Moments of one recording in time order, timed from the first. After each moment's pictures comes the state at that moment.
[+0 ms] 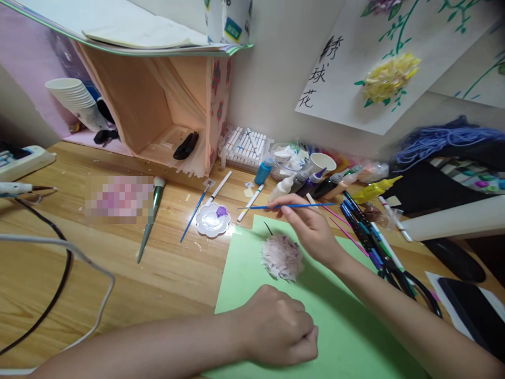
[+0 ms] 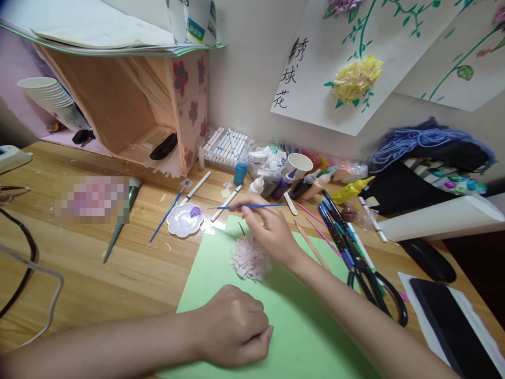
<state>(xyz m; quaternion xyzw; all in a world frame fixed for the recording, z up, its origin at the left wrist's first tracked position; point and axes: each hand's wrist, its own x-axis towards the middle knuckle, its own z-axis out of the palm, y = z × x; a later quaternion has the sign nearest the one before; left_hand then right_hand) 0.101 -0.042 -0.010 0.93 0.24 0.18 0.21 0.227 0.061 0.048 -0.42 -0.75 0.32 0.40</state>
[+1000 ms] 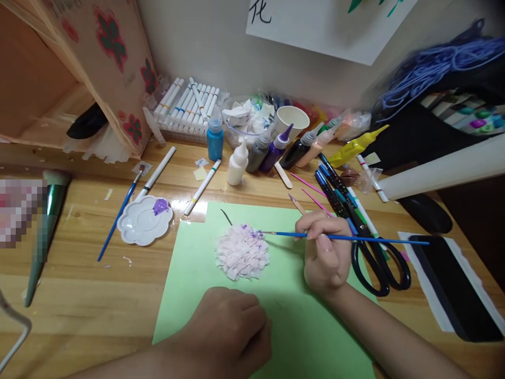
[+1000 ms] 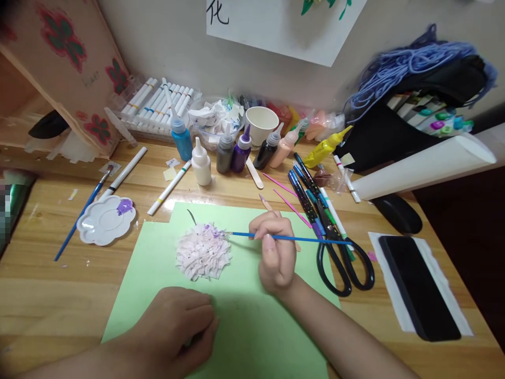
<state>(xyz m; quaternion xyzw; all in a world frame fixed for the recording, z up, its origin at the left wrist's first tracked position) 0.101 -0.034 -0.003 0.86 0.31 0.18 0.35 0.293 0.010 -0.021 -0.43 -0.59 0.23 0.64</state>
